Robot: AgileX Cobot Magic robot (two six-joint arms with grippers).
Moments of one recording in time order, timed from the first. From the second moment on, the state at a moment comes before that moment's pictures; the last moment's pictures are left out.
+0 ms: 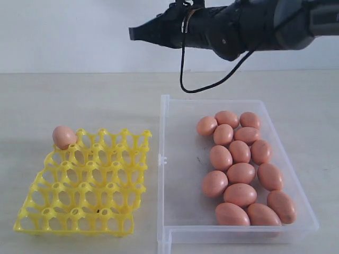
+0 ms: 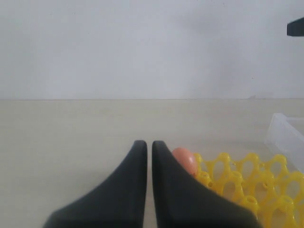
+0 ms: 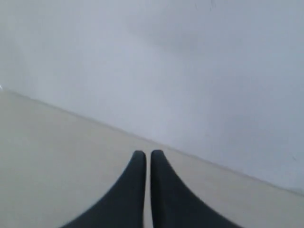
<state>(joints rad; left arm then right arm) -0.04 0.21 0.00 -0.31 -0.02 0.27 0.56 1.98 -1.48 -0.26 -0.18 0.38</state>
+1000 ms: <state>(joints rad) -0.04 0.21 0.00 -0.31 -0.02 0.27 0.34 1.89 -1.38 0.19 1.08 -0.49</state>
